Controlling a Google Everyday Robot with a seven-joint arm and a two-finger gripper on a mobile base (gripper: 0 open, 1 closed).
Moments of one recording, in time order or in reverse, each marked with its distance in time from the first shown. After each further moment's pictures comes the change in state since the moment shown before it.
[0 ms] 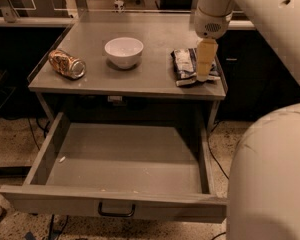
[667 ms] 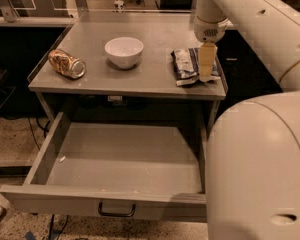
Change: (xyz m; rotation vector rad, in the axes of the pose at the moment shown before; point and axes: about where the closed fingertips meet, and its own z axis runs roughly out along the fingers) arm 0.016 -0.029 0.036 0.010 0.082 -0.017
